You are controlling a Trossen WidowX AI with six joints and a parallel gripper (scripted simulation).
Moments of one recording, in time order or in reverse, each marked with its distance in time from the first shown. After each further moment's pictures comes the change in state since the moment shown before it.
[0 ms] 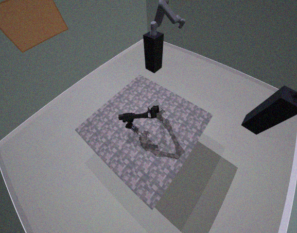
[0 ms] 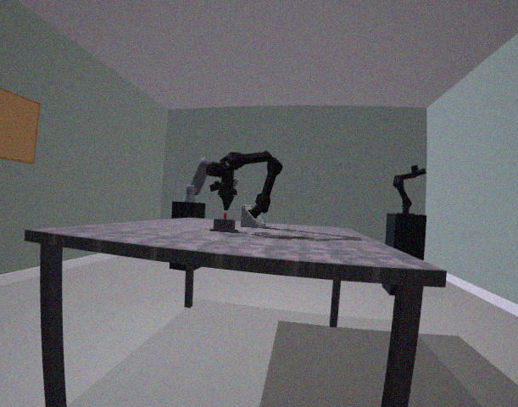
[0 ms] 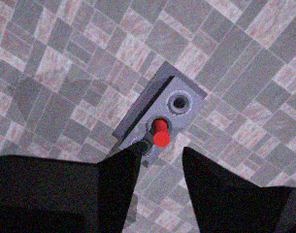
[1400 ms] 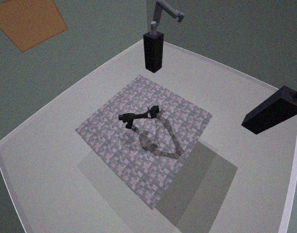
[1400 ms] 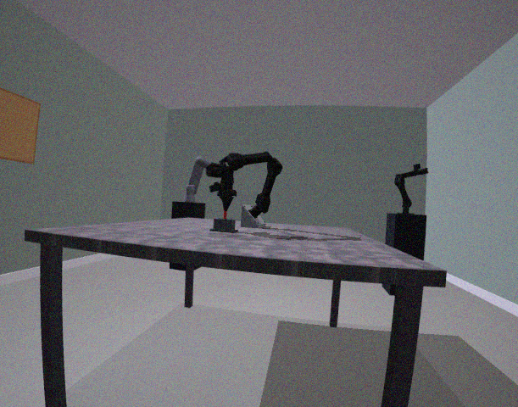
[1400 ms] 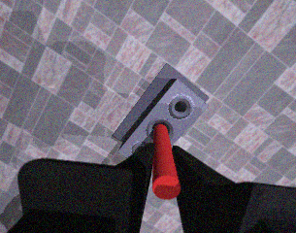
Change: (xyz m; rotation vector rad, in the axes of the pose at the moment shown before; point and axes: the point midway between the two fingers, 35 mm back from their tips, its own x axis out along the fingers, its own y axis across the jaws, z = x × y) arm 0.004 0.001 0.002 -0.010 -0.005 -0.002
